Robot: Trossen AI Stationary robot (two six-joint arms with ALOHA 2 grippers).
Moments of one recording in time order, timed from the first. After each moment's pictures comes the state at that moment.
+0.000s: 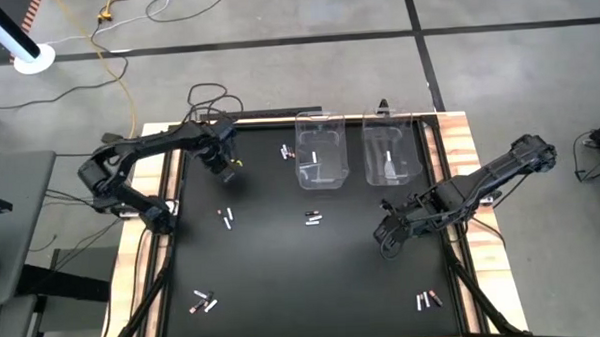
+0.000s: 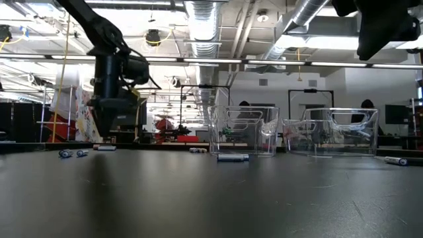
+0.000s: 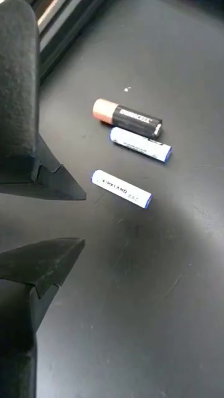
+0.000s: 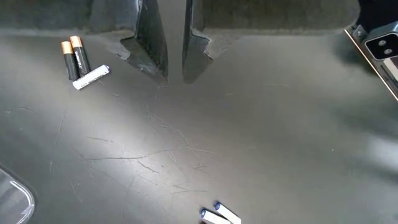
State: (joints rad) left arm 0.77 1.49 0.90 -0.86 -0.16 0.07; right arm 0.44 1.20 1.05 -1.03 0.27 1.26
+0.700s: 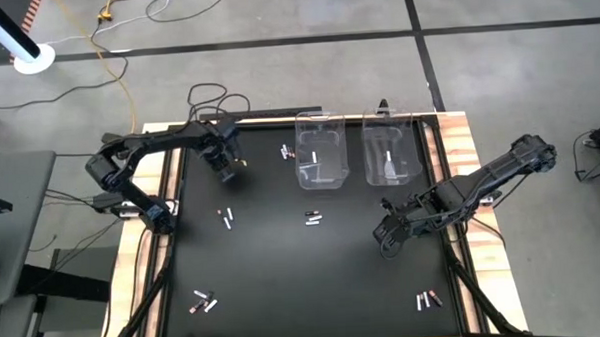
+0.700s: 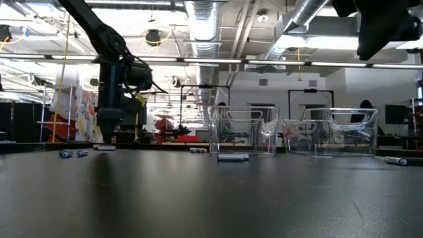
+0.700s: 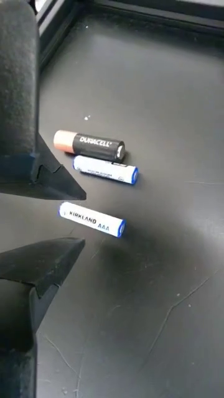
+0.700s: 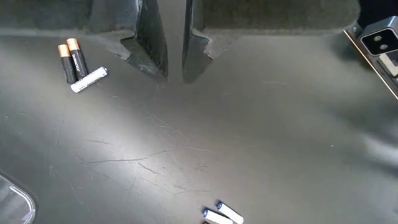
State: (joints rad) left arm 0.79 1.56 0.90 -0.77 -0.23 0.27; right arm 0.44 1.20 1.05 -1.04 0.27 1.29
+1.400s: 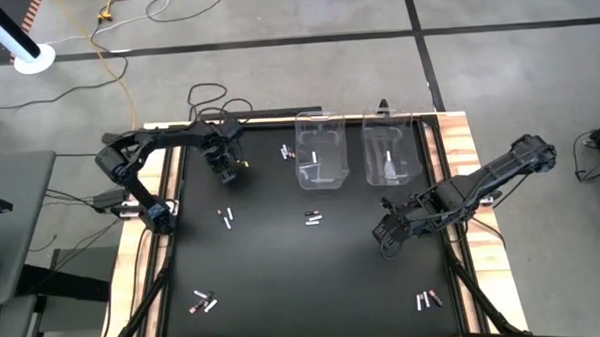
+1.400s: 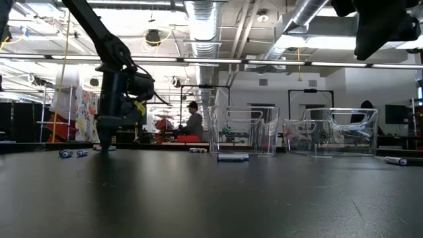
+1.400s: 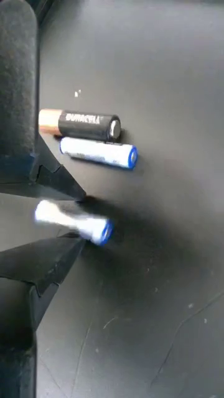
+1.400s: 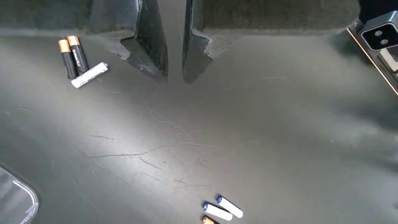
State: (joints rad) left arm 0.79 1.68 0.90 -0.77 -0.19 0.26; right arm 0.44 1.20 1.05 -1.03 0.29 1.28
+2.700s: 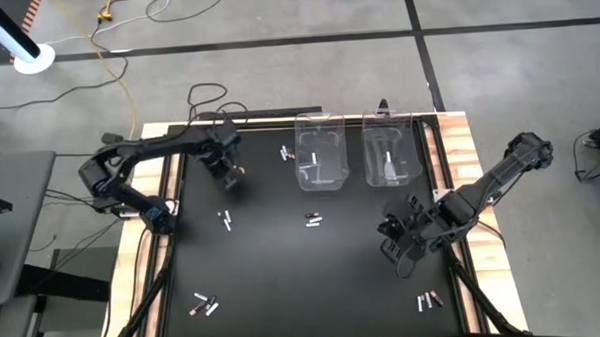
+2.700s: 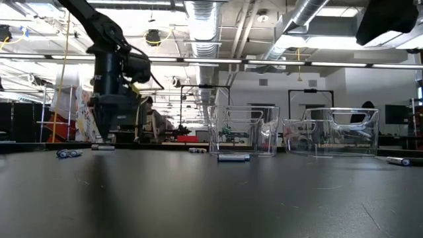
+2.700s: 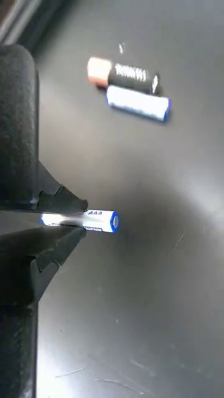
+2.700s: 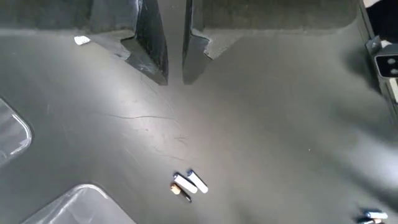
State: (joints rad) left arm 0.69 1.46 0.89 -0.88 -0.10 0.00; right arm 0.60 1.20 1.05 -0.98 0.48 1.14
